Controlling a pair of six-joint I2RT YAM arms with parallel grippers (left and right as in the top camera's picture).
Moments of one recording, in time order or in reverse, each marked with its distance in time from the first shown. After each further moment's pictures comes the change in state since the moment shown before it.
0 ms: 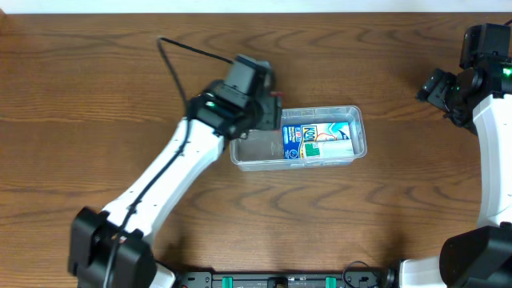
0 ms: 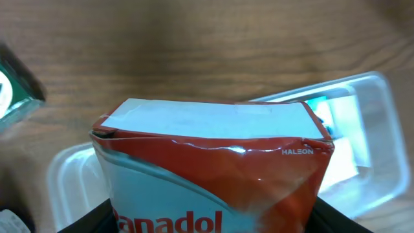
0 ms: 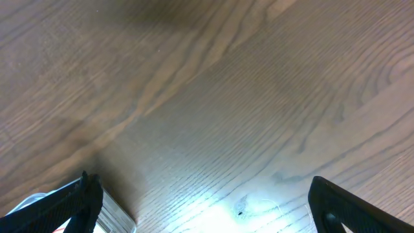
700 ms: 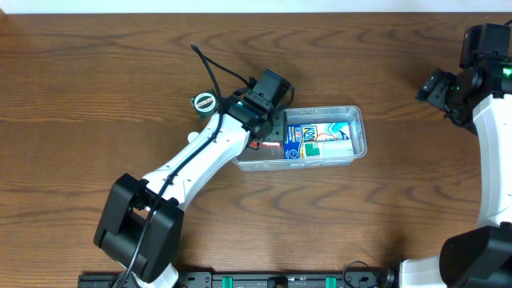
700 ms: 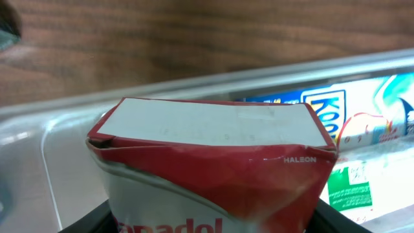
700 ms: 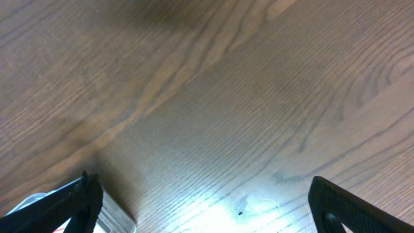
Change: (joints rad) left arm -0.052 0.143 0.002 -0.055 -0.075 -0.101; right arm 0.000 0.000 0.000 0.000 0.000 0.000
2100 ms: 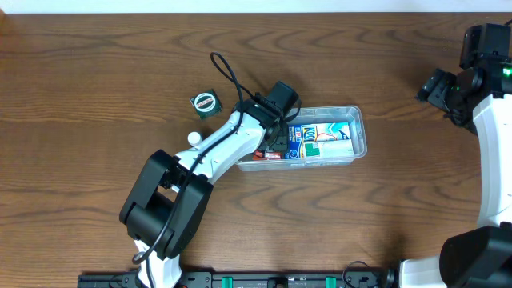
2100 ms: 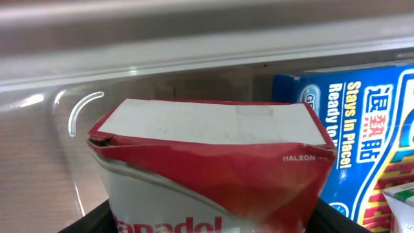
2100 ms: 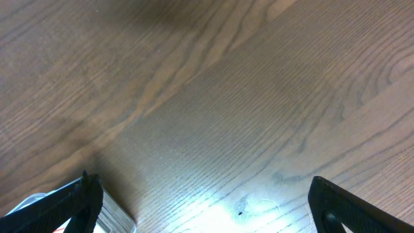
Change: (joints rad) left arm -0.025 0.156 0.000 0.005 -0.011 -0.051; right arm 0.000 0.000 0.000 0.000 0.000 0.000
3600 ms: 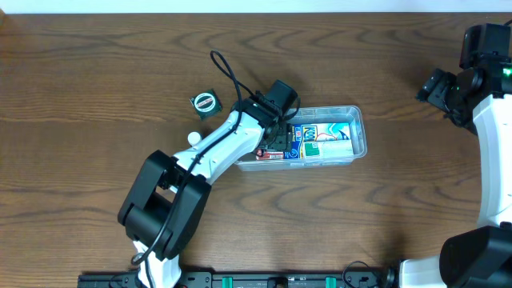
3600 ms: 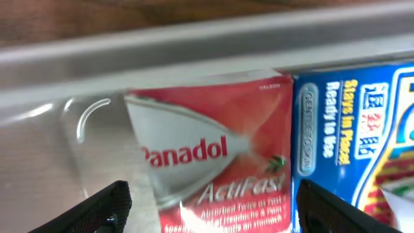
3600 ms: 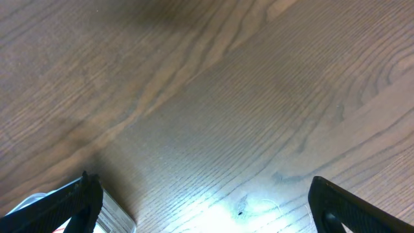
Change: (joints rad) left arm 0.006 -0.019 0.000 -0.003 -0.004 0.034; right arm 0.000 0.000 0.000 0.000 0.000 0.000
